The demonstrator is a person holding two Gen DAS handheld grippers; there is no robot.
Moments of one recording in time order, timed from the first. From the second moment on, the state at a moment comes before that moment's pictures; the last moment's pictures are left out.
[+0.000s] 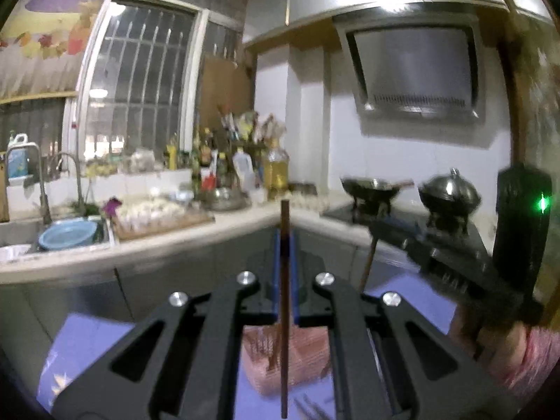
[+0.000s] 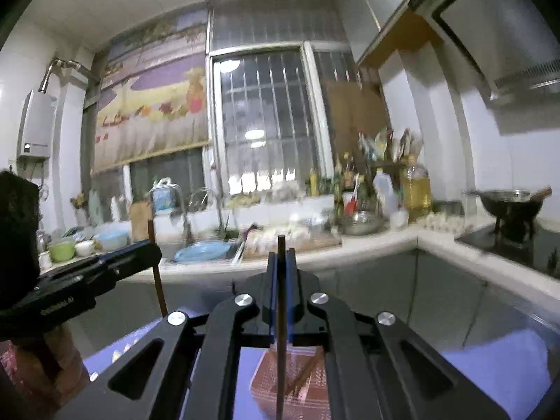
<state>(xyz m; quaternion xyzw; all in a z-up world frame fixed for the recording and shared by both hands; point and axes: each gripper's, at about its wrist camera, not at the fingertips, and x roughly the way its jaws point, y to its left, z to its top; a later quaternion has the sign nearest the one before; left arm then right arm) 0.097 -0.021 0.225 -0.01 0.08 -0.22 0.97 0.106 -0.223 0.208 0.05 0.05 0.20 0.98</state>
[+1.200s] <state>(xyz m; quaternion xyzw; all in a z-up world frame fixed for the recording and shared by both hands) 0.053 0.024 0.171 -0.07 0.11 -0.15 0.98 0.050 -0.247 0.114 0.14 0.12 0.20 0.96</state>
